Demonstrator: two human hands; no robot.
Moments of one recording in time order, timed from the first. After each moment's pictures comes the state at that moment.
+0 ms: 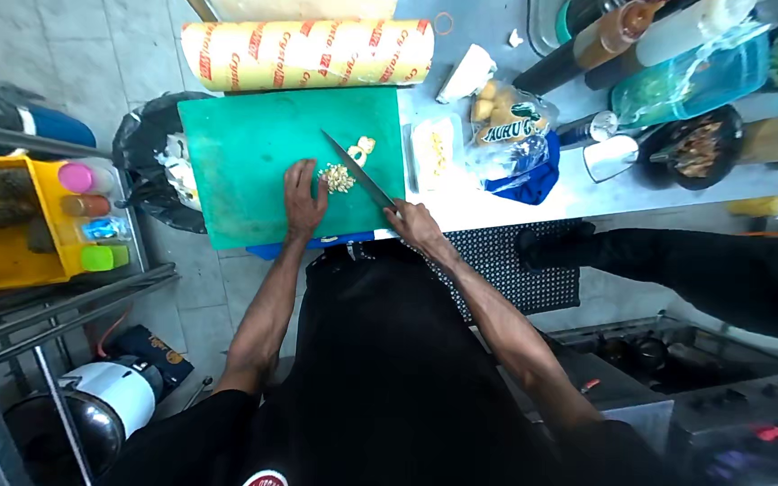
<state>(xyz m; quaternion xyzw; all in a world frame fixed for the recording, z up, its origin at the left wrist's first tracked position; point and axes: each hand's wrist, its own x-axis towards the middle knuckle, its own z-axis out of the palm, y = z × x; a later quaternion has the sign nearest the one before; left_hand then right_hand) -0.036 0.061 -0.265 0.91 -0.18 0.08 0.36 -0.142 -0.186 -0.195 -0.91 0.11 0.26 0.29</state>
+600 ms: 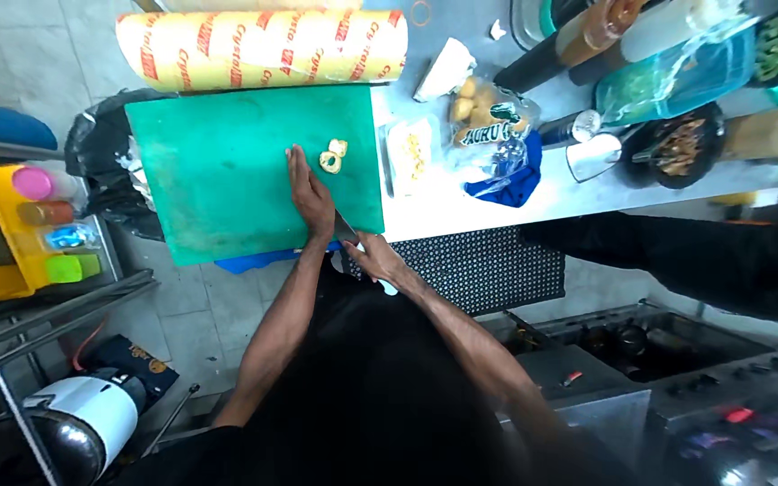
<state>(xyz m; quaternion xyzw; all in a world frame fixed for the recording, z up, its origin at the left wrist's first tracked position) -0.044 -0.048 -0.263 0.88 -0.01 0.14 0.45 -0.180 -0.158 -0.203 -0.80 0.13 0.31 0.50</state>
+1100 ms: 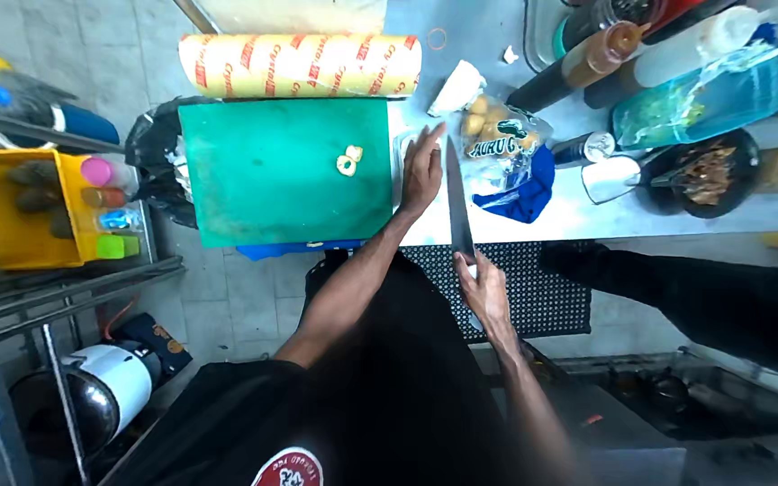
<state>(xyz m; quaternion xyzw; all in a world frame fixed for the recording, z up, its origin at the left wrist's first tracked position) -0.052 -0.221 -0.213 0.79 -0.15 -0.01 0.60 -0.280 -0.288 -0.125 -0.88 0.29 0.12 0.35</state>
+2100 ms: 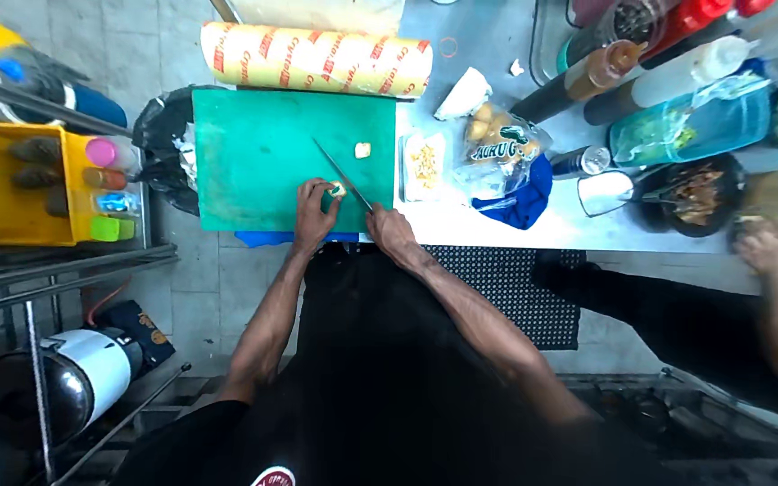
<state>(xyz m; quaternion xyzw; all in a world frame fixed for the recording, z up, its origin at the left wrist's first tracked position) -0.090 0.023 -0.251 0.91 -0.12 0.00 0.39 -0.140 -0.173 -0.177 -0.93 0.08 0.29 0.22</state>
